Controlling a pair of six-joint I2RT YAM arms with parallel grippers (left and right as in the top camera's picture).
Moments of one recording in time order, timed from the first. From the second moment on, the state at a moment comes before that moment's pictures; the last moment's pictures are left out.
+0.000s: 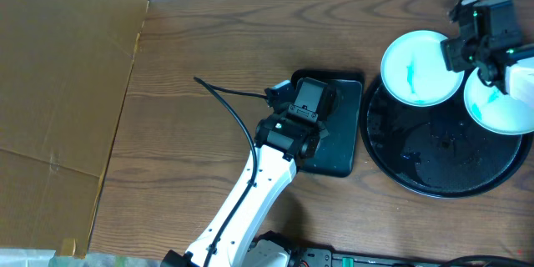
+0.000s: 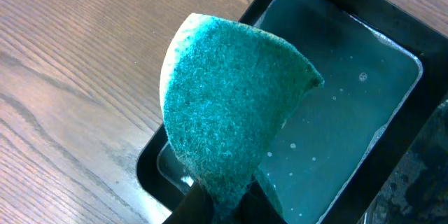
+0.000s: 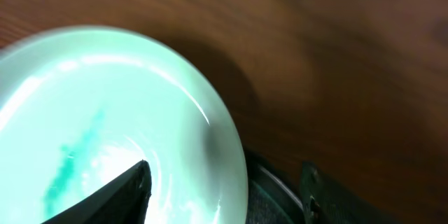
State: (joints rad) left arm -0.38 1.27 1.01 -0.97 -0.43 -0.82; right arm 0.26 1.98 1.32 -0.19 -0.06 -0.06
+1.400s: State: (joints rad) left arm -0.38 1.27 1.01 -0.96 -0.42 -0.82; right arm 0.29 1.94 1.32 -0.38 -0.07 -0.04
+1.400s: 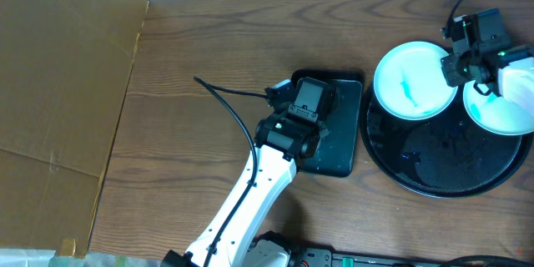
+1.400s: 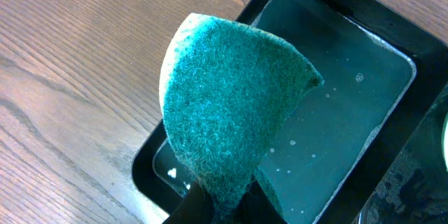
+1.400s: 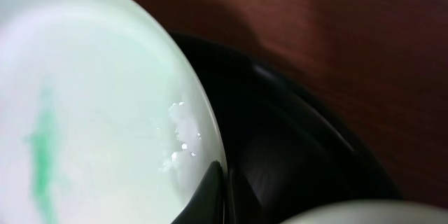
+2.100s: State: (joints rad) left arm -0.38 1.27 1.01 -0.95 -0.42 -0.82; right arm 0.38 1.82 1.31 -0.88 -0.14 -0.04
